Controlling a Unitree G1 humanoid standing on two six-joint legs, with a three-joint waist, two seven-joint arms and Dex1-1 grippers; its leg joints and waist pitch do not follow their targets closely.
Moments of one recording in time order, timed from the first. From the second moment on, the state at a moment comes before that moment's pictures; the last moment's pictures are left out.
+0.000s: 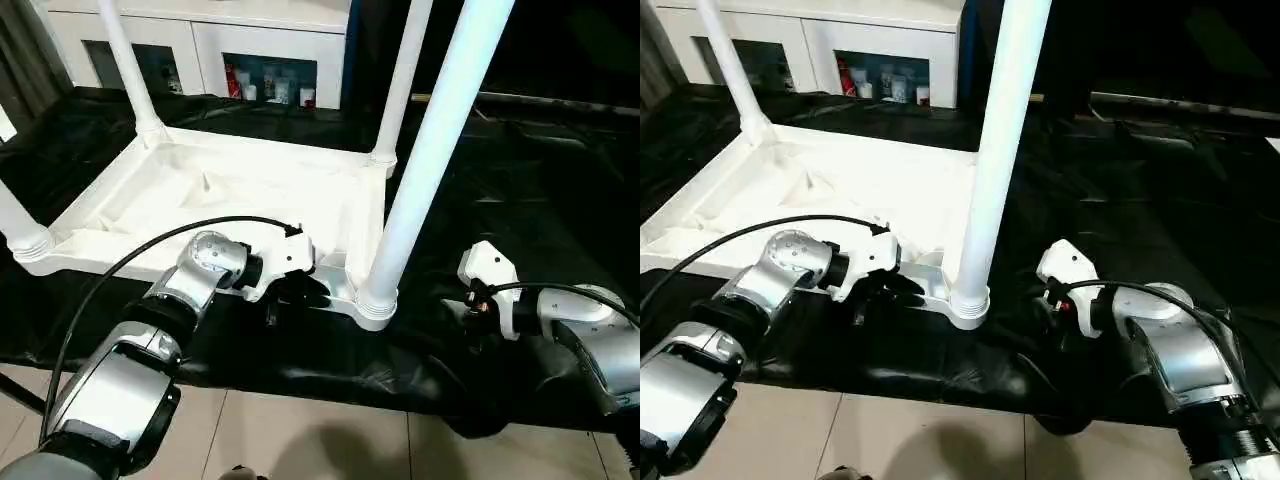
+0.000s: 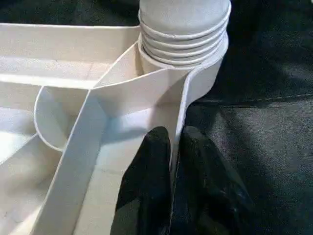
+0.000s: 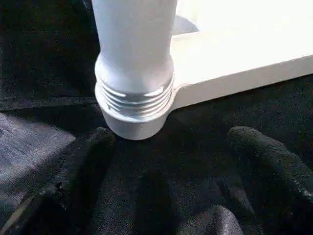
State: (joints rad) left arm -0.85 0.30 -0.34 1.05 0.09 -0.27 -1.26; right arm -0.30 -0.60 0.13 0.16 0.14 0.28 1.05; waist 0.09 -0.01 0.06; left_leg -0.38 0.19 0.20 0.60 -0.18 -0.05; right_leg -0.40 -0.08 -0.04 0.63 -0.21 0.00
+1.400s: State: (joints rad) left arm -0.65 0.29 -0.31 0.63 0.10 0.10 -1.08; right arm -0.35 -0.47 0.14 0.24 0.11 0.28 0.88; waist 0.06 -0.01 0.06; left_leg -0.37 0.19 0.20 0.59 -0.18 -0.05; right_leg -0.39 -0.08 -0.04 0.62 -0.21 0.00
